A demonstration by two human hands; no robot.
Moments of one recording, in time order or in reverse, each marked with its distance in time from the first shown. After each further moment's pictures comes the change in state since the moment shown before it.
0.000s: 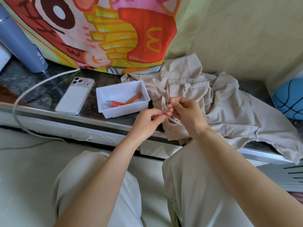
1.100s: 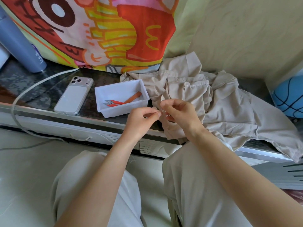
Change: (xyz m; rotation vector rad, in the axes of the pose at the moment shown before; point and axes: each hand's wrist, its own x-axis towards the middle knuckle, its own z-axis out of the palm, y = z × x) left_hand -0.009 0.004 -0.009 -0.040 0.151 -0.100; right_hand -0.012 -0.001 0.010 -0.191 0.010 0.022
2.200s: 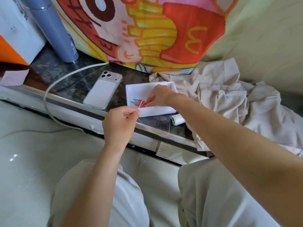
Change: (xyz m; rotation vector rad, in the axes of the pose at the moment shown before) left_hand -0.013 -0.031 -0.091 0.203 0.504 -0.066; right_hand 0.123 -0.018 0.114 -1.126 -0.502 -0.090
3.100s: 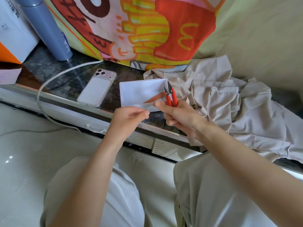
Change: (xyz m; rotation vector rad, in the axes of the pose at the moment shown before) left_hand -0.007 0.008 0.006 -0.260 -0.339 -0.060; right_hand -0.106 0.019 0.022 1.149 0.063 0.056
